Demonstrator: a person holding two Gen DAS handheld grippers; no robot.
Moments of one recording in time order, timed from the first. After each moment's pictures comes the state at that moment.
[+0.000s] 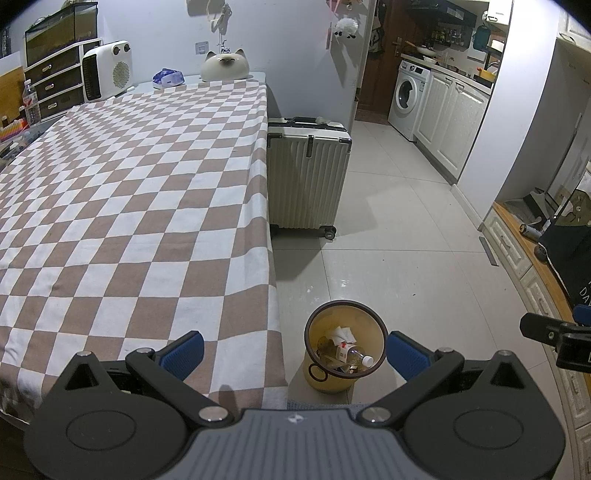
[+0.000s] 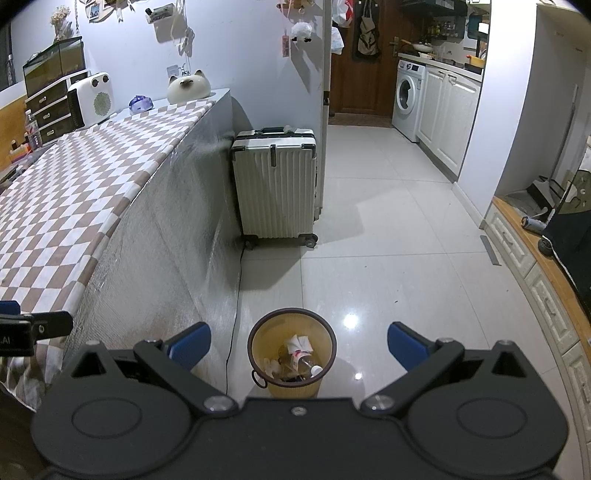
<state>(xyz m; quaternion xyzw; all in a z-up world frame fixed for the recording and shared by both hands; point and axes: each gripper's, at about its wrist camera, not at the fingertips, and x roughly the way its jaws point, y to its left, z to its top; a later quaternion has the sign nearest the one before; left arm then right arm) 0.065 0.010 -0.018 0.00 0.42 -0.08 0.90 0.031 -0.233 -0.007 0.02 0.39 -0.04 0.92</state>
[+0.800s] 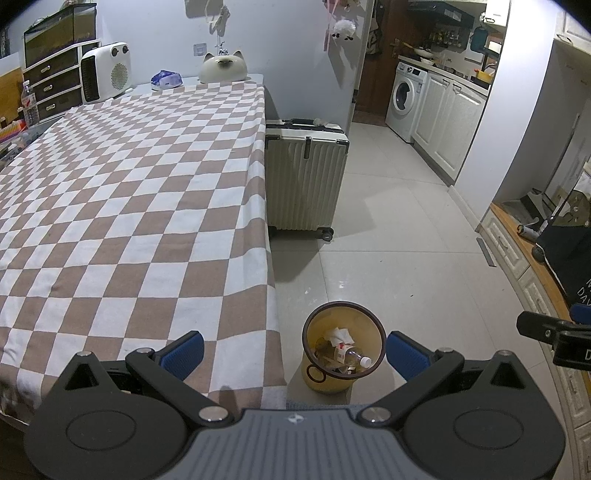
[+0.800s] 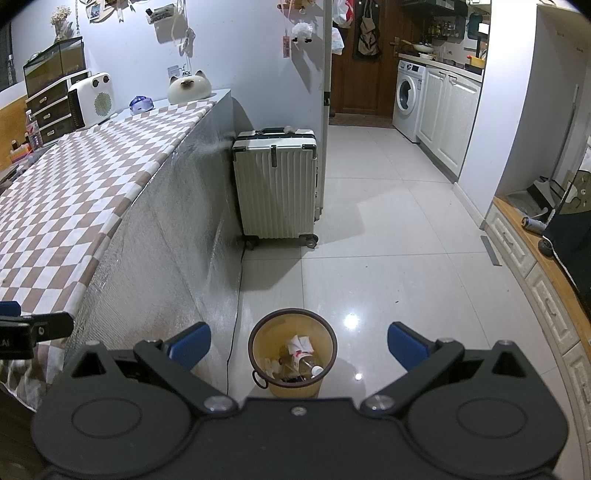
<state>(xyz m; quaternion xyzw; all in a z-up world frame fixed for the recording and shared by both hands) 0.064 0.010 -0.019 0.00 0.42 -0.08 0.90 0.031 -0.232 -0.008 0.02 0.39 -0.04 0.92</state>
